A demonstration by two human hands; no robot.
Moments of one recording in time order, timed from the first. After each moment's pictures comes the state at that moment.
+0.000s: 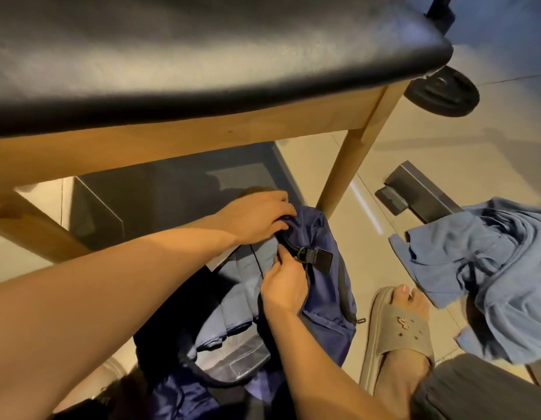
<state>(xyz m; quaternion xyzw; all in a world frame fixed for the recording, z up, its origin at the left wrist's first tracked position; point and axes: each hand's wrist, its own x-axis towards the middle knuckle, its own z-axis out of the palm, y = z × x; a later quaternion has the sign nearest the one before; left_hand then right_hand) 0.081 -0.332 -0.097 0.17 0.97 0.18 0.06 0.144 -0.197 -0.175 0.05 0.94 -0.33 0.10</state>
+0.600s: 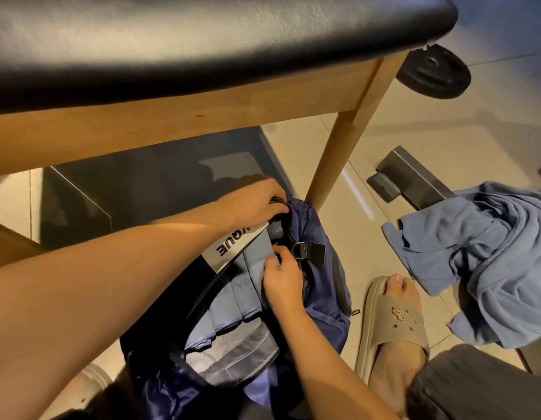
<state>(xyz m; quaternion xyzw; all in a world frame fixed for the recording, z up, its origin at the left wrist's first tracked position) 0.043 -0.325 -0.130 0.08 0.95 0.30 0.09 0.137 -0.176 -0.183 0.07 0.87 -0.45 0.20</state>
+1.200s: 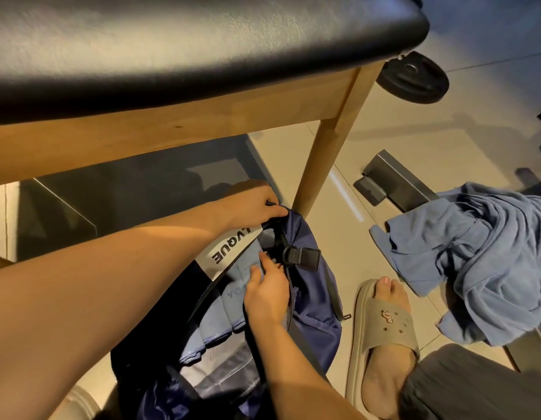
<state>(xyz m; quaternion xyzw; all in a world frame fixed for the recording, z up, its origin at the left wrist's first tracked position) 0.026 -0.313 -0.125 0.05 0.93 0.34 0.13 0.146 -0.186 -0.196 0.08 0.89 -0.42 0.14</state>
